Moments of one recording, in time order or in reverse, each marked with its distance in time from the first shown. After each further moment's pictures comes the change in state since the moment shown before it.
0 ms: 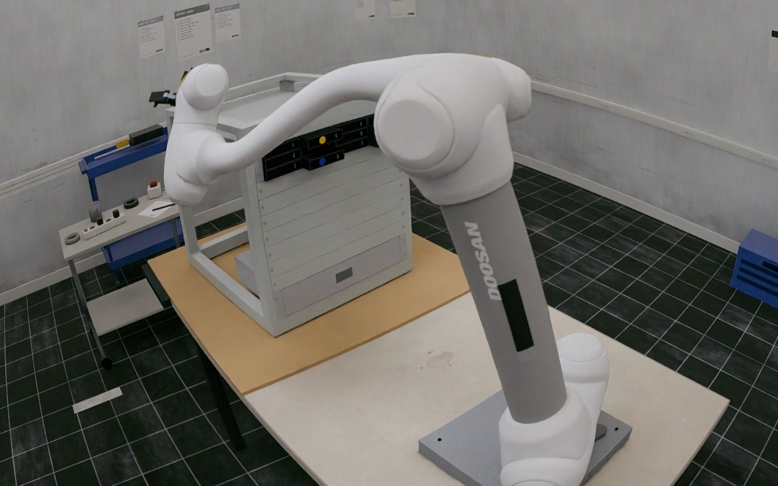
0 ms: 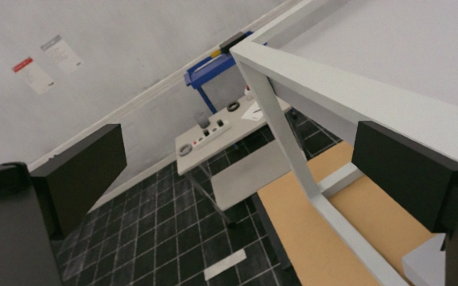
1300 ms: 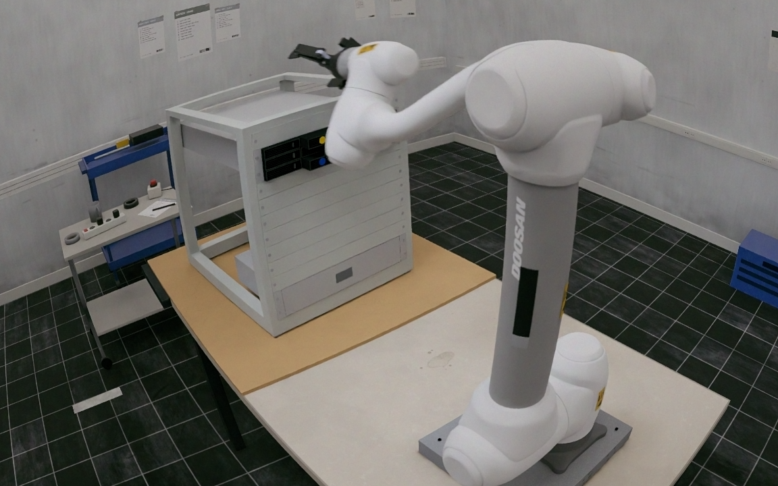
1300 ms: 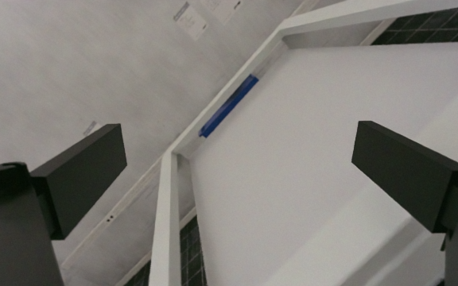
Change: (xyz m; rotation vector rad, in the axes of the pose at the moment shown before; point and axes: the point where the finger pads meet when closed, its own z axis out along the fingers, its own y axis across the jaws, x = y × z) arm 0.184 0.320 -0.082 0.107 0.084 0.281
